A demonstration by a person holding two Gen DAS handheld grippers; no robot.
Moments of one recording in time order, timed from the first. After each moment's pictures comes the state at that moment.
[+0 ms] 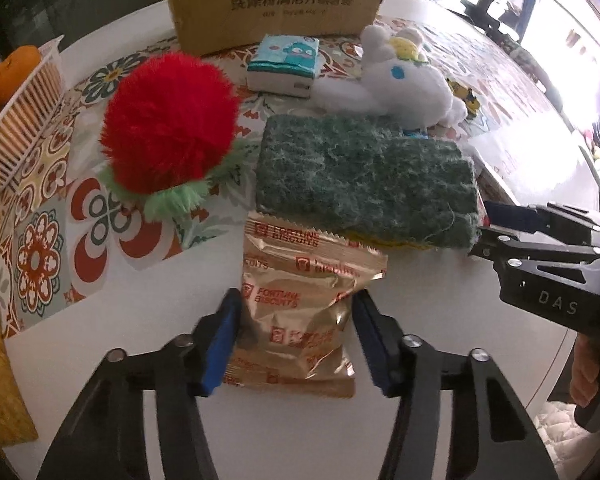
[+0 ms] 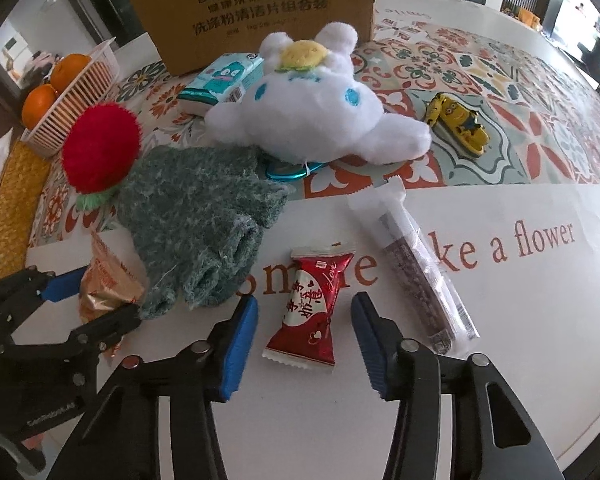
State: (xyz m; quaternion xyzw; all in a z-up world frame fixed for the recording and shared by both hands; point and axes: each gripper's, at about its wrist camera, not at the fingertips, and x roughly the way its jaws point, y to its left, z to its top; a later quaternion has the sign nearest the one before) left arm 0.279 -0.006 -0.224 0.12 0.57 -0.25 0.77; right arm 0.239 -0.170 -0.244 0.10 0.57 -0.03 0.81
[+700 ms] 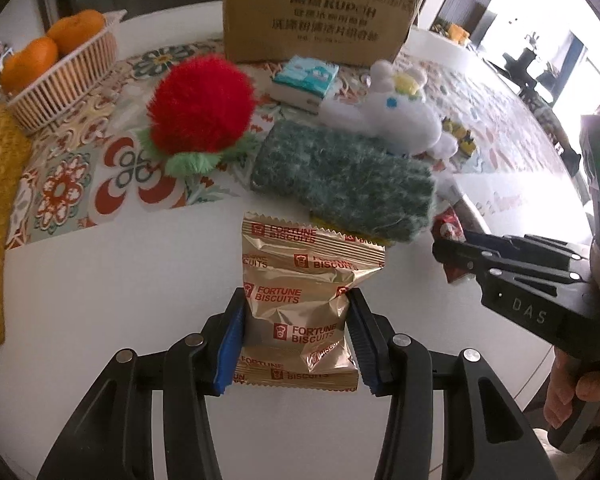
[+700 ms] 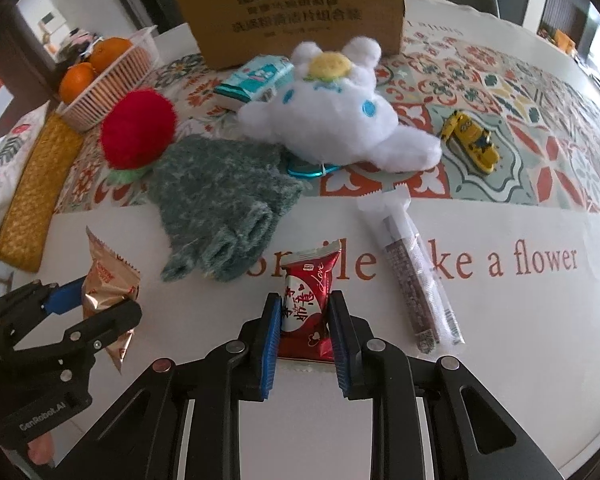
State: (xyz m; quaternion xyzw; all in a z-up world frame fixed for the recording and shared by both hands) left arm 0.237 -0.003 -0.198 0.03 0.56 -0.19 0.81; right arm 0.225 -0.177 -0.231 0.08 0.56 0.04 0.82
